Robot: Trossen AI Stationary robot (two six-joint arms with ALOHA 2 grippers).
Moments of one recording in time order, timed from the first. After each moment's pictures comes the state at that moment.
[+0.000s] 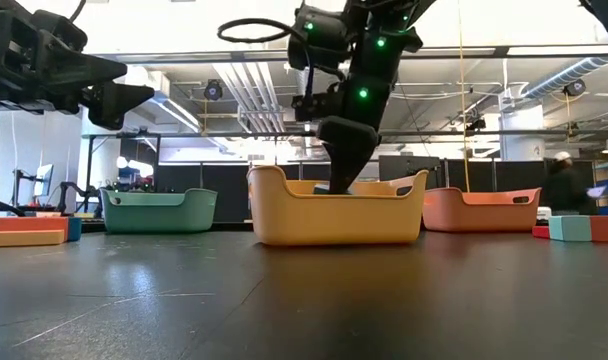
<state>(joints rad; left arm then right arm) 0.09 0.05 0.01 0.08 0.12 -0.04 -0.04 1.97 1.45 -0.72 0.26 0.09</state>
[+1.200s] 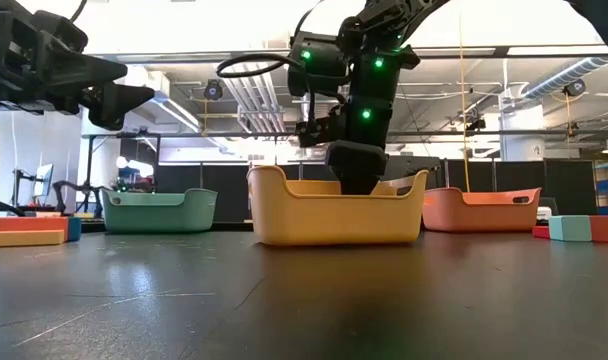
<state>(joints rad) 0.09 0.06 0.01 0.08 0.12 -0.04 -0.05 2.03 1.44 -0.76 0.20 0.10</state>
